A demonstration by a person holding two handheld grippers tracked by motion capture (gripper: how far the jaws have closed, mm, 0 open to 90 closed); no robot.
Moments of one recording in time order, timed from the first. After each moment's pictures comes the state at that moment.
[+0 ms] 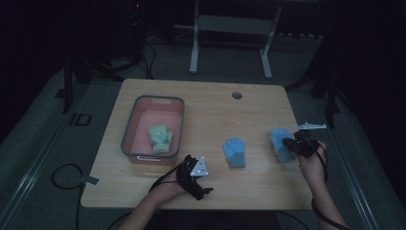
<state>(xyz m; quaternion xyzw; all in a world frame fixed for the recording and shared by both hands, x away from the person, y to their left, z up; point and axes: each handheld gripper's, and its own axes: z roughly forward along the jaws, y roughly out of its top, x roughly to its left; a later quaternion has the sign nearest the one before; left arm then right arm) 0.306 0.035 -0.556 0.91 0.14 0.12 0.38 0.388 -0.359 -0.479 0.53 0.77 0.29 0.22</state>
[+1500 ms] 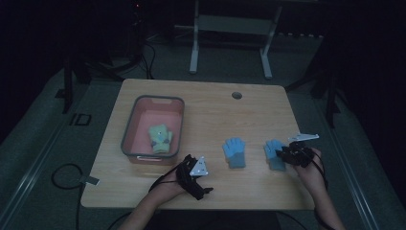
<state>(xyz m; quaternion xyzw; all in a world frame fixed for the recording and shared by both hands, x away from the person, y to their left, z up) 0.306 0.035 -0.555 0.91 0.13 0.12 0.38 0.374 -0.358 -0.512 0.45 0.83 0.29 0.19</state>
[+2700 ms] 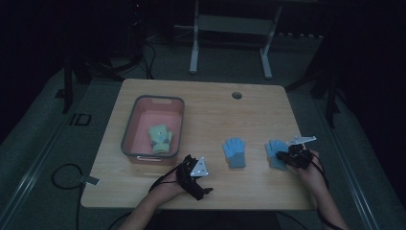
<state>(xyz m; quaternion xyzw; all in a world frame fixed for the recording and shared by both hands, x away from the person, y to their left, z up) 0.306 0.035 -0.557 0.91 0.13 0.12 0.38 0.382 -0.369 -0.537 0.43 0.84 0.28 0.16</state>
